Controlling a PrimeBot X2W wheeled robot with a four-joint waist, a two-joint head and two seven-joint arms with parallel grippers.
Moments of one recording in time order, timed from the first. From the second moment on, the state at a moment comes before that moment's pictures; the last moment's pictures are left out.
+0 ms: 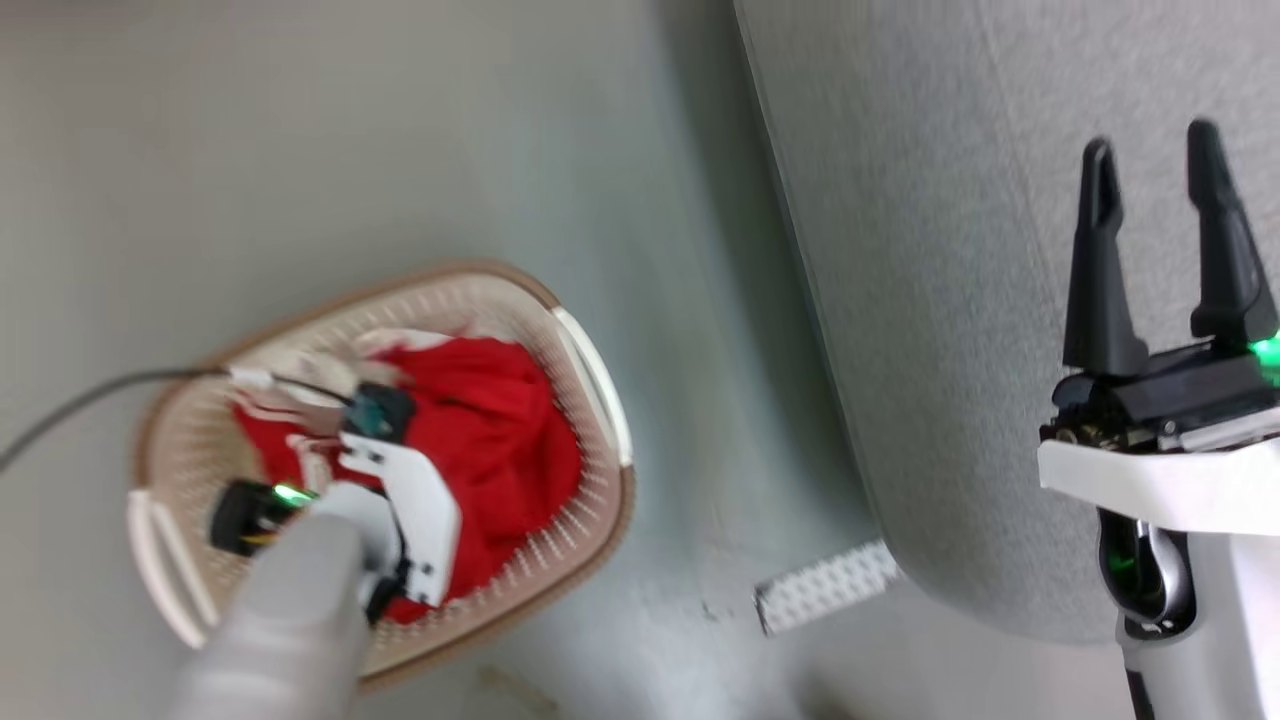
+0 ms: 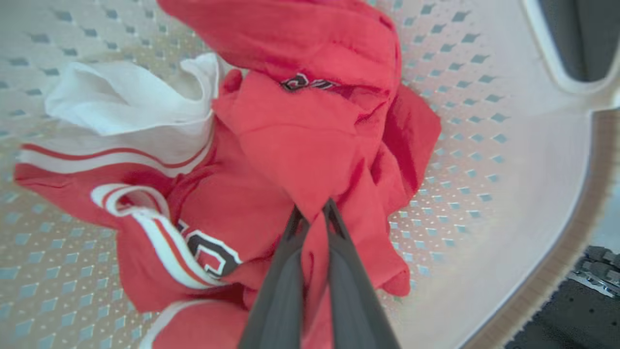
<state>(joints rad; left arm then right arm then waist) -0.88 0.14 -0.43 1.28 -0.18 -0.13 0.13 -0.47 -0.05 0.09 -0.06 0.32 0.13 -0.26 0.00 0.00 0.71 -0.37</state>
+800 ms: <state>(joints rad) -0.60 0.10 -0.68 1.03 -0.53 -0.13 -0.14 -0.26 -0.05 0.07 0.08 0.24 0.13 -0.26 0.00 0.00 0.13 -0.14</state>
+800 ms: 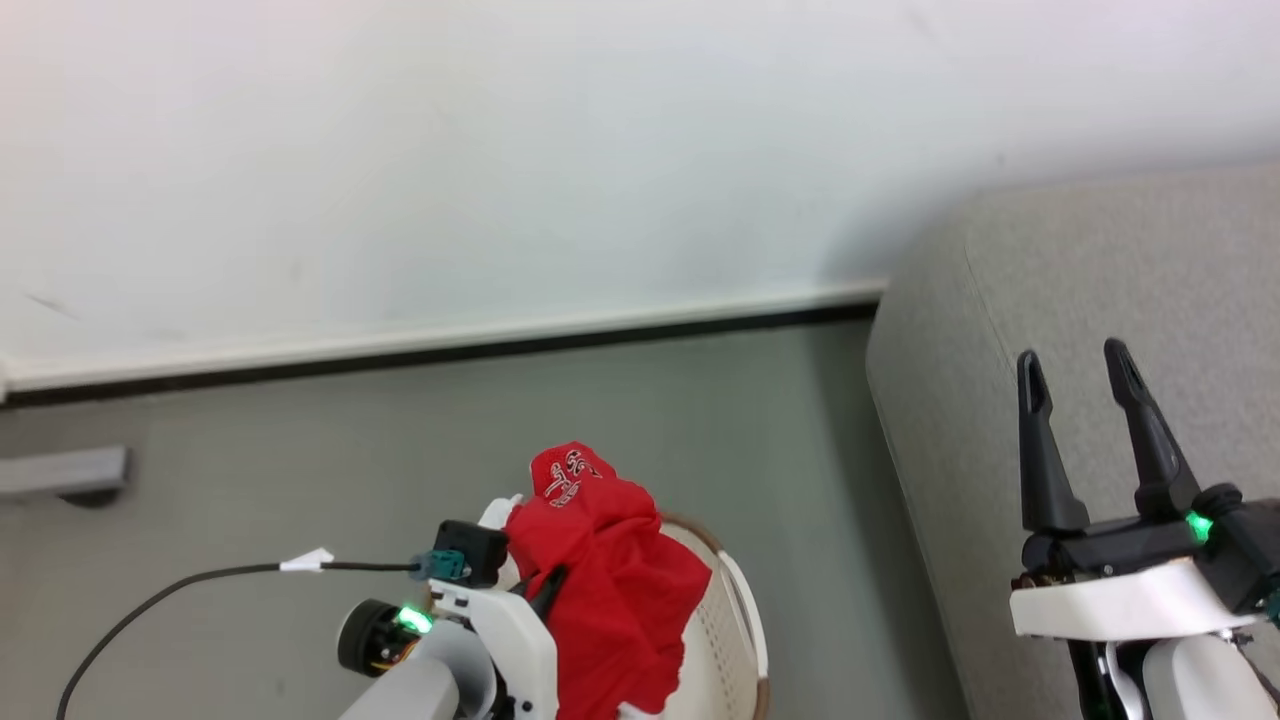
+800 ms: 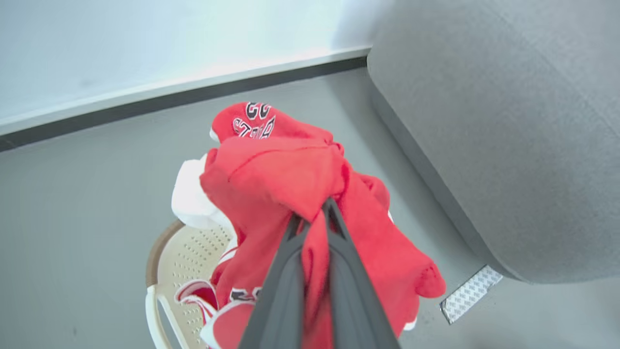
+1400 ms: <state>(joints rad) -0.65 0.20 -0.68 0.62 -0.58 -0.11 -0.19 -0.17 -0.05 0.09 0.10 0.26 0.13 -0.26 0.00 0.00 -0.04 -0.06</state>
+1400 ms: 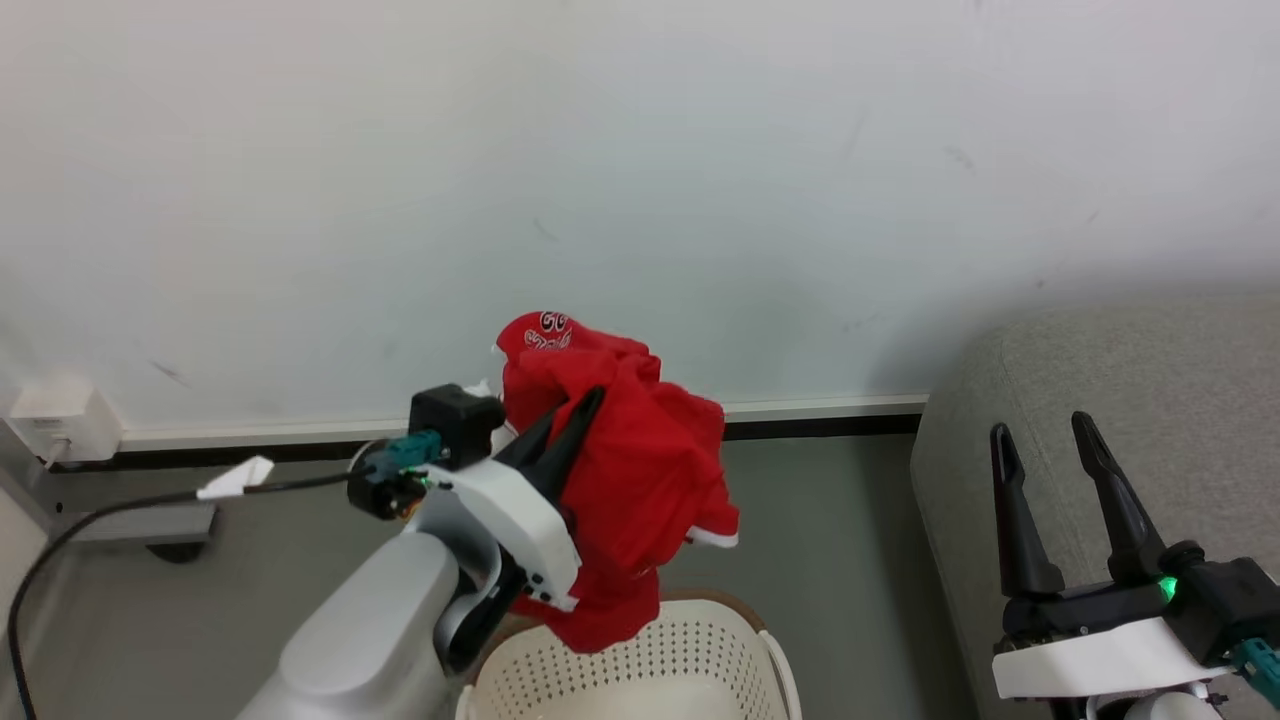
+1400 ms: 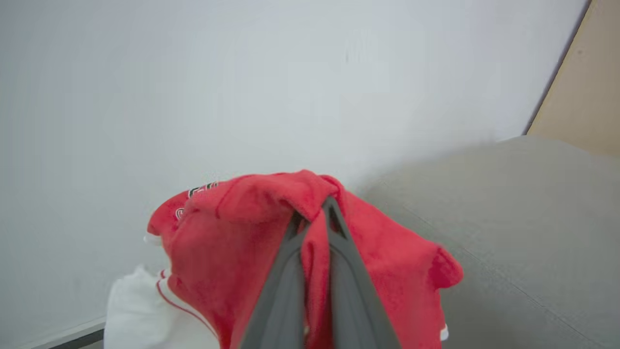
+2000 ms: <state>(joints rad) -0.69 0.27 -0.64 0.33 -0.60 -0.03 -0.09 -0.15 -0.05 0.16 0.12 0.27 0.13 -0.26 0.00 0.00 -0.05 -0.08</state>
